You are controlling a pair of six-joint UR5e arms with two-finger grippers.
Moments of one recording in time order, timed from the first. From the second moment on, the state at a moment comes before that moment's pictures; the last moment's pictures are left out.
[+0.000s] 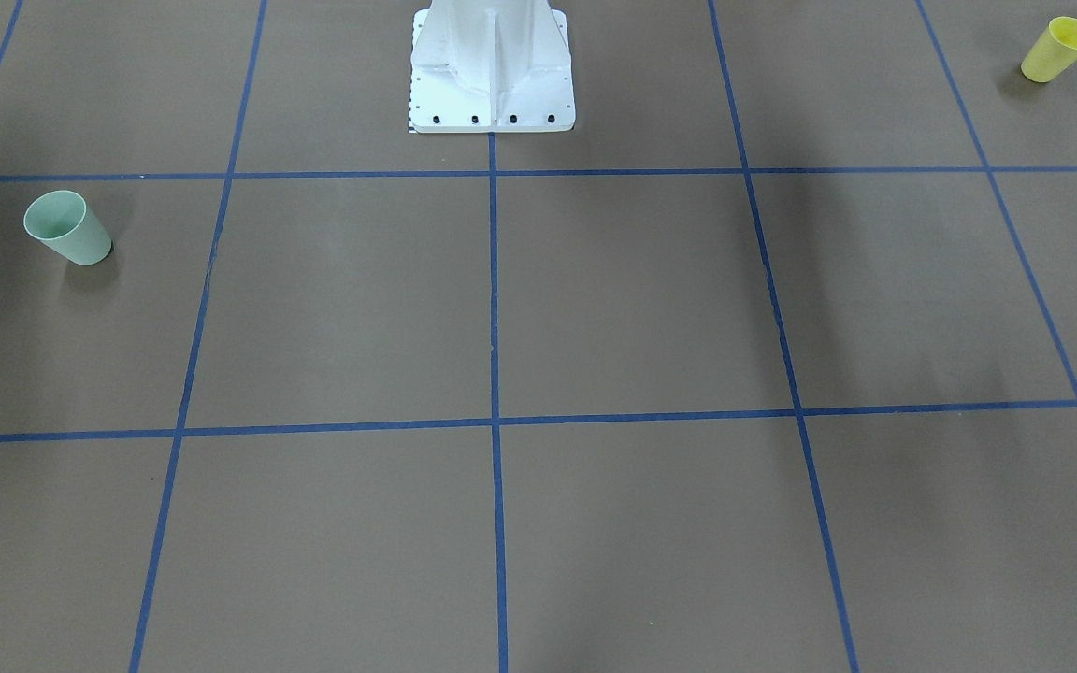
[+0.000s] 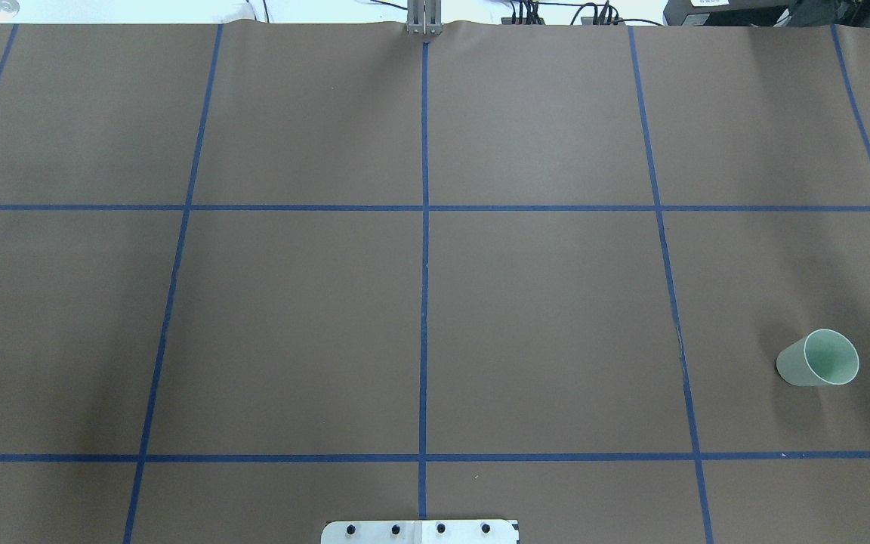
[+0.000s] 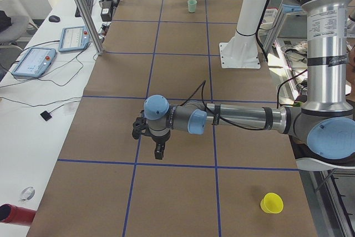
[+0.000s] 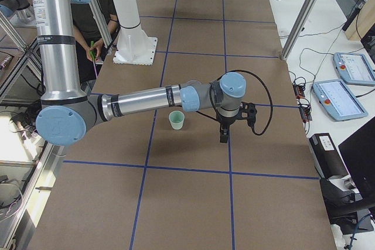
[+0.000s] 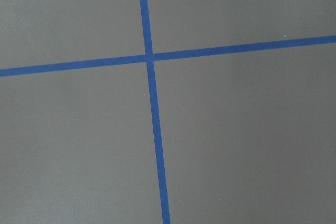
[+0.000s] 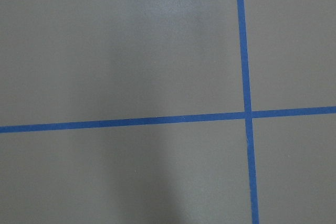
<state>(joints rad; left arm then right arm) -1.44 -1.45 -1.71 -1.69 -2.38 -0.10 1.44 -1.51 1.71 -1.58 2.36 0.31</state>
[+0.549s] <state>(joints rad) -1.45 -1.38 -1.78 -1.70 -2.42 -0.26 1.42 -1.51 1.71 -1.57 2.38 0.31</state>
